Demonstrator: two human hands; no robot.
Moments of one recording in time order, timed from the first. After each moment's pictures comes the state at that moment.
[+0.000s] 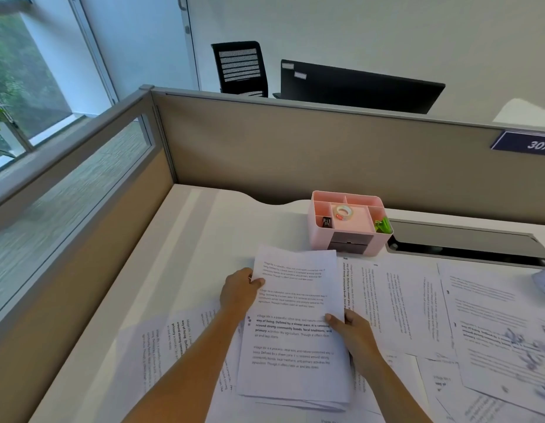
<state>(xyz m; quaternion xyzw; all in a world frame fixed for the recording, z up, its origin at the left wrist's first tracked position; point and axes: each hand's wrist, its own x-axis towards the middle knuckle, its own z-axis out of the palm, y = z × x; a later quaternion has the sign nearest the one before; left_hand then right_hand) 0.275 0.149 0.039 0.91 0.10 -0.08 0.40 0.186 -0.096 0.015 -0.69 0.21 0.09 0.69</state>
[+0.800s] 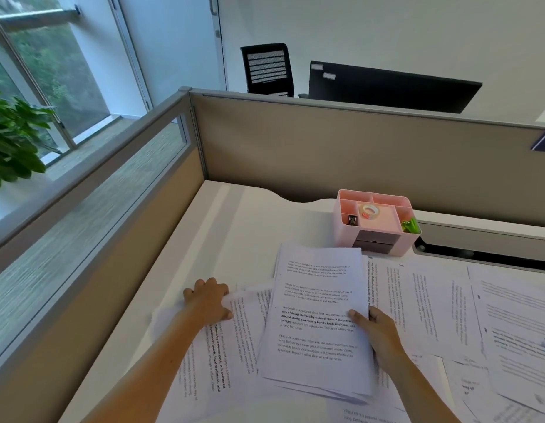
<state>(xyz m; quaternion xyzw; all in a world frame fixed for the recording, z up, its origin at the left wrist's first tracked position) 0.232 0.265 0.051 0.97 0.02 -0.22 0.03 0.187 -0.093 0.014 -0.69 0.24 0.08 0.68</state>
